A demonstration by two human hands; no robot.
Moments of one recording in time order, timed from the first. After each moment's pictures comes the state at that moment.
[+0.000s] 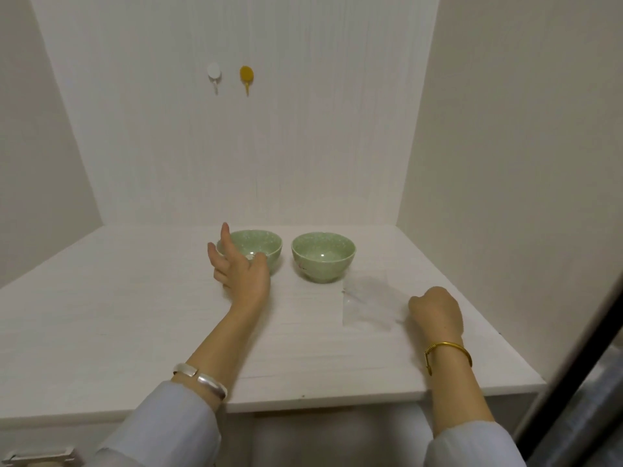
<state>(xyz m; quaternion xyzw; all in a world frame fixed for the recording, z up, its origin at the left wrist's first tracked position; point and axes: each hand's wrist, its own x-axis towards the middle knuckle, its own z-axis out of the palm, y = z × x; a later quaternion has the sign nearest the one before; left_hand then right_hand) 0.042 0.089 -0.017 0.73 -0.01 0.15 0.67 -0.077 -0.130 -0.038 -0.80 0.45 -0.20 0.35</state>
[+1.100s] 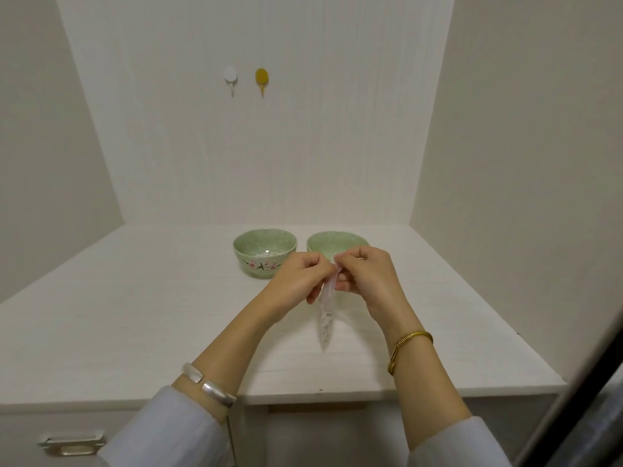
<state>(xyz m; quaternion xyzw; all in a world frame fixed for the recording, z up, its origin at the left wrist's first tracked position) 0.005 0.093 0.007 0.71 -0.33 -0.11 0.61 -0.054 -0.022 0.020 -0.68 0.12 -0.20 0.69</state>
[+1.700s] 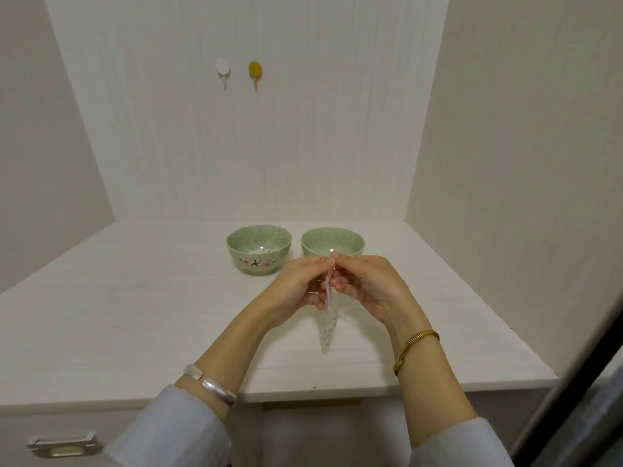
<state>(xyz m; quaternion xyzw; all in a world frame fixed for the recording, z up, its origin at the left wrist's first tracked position) 0.006 0.085 -0.004 0.62 -0.32 -0.26 0.67 -0.057 -0.037 0.012 -0.62 0.11 -0.10 0.77</state>
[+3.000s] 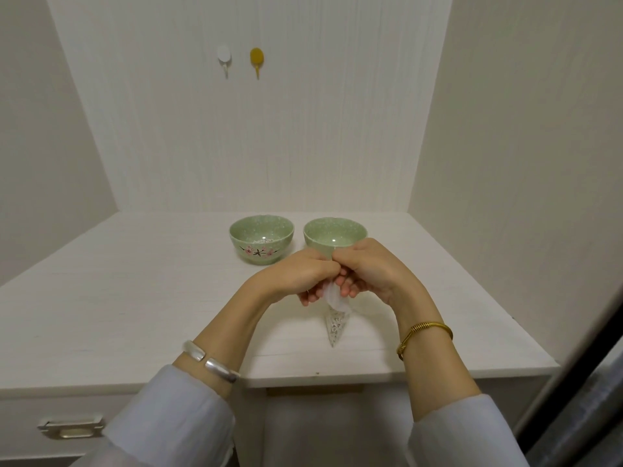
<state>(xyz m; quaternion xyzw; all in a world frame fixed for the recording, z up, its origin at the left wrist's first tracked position) -0.002 0.092 0.019 0.78 -0.37 -0.23 0.45 -0.064 -0.032 0.030 -0.79 0.08 -0.03 0.61</state>
